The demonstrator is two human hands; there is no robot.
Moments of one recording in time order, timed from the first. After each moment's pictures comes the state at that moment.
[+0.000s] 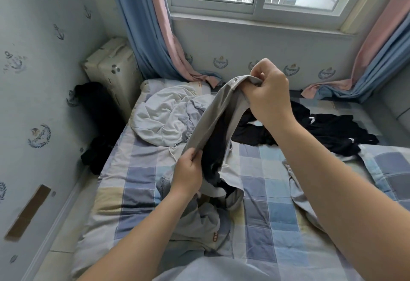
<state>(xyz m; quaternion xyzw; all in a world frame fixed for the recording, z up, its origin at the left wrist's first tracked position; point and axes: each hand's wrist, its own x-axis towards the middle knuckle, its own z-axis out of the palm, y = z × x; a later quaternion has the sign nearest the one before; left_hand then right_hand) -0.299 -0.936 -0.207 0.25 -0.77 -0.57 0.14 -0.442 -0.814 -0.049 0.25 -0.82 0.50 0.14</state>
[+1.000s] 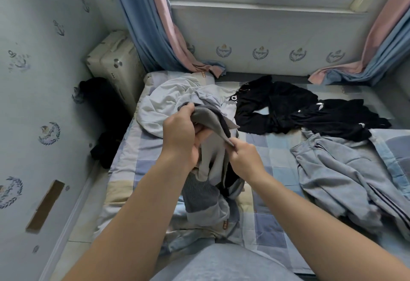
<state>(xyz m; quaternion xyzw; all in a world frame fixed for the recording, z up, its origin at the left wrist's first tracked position) -0.307 -0.951 -0.092 0.31 -0.40 -0.84 0.18 -0.378 -0.809 -0.215 0.18 -0.90 0.38 -0.10</state>
